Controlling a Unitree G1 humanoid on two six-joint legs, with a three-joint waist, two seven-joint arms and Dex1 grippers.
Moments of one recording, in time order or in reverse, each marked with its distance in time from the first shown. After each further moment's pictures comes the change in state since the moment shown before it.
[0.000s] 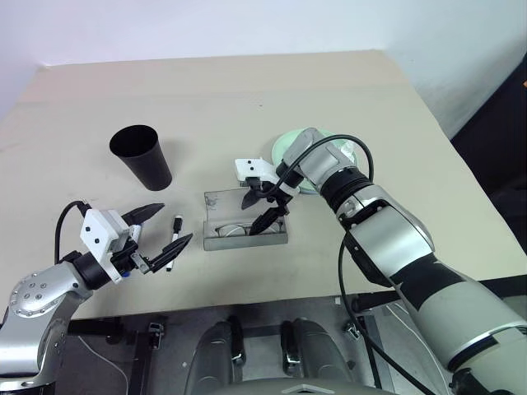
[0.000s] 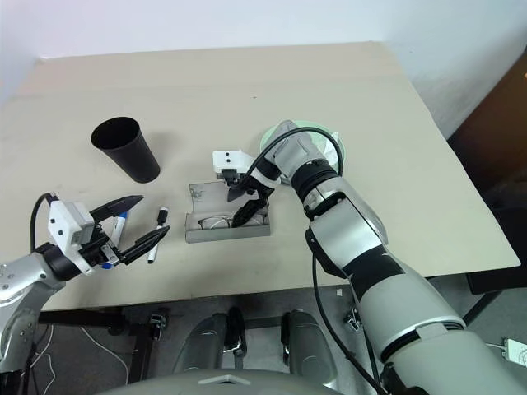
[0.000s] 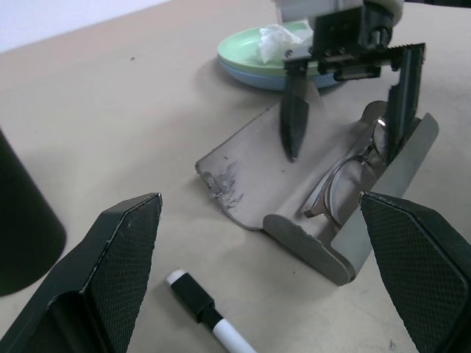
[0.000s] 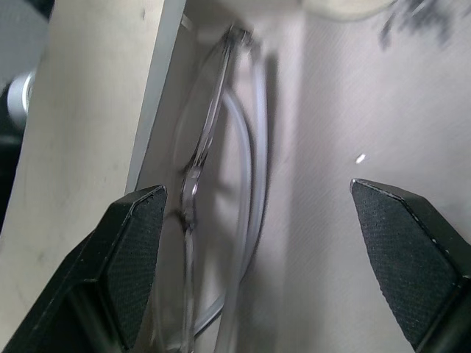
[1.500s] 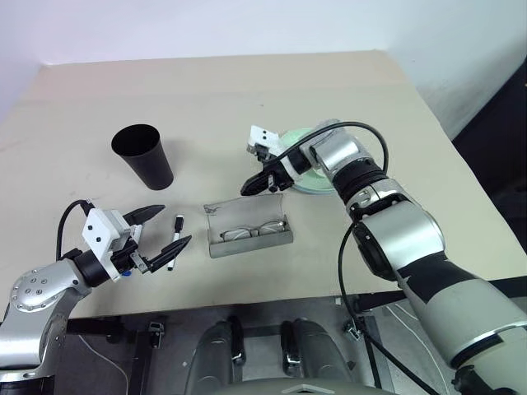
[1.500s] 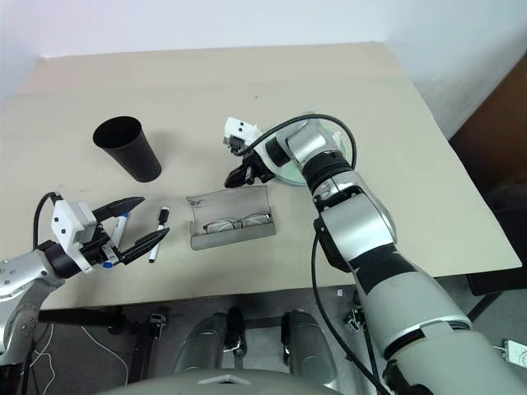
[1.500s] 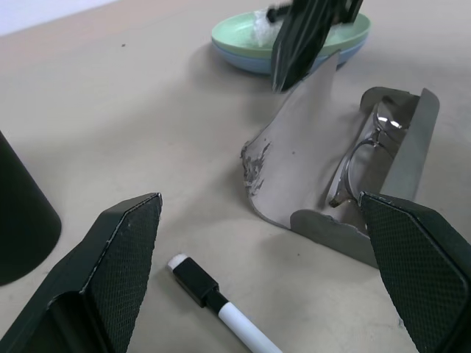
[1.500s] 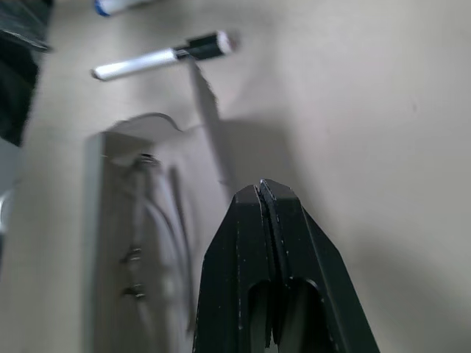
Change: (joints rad) left arm -0.031 0.017 -0.003 0.061 0.020 -0.025 -0.035; right arm 0.062 -0.060 -0.146 -0.209 0.092 0.250 -0.082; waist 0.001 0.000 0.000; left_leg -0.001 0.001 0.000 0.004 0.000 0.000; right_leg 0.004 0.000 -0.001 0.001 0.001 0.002
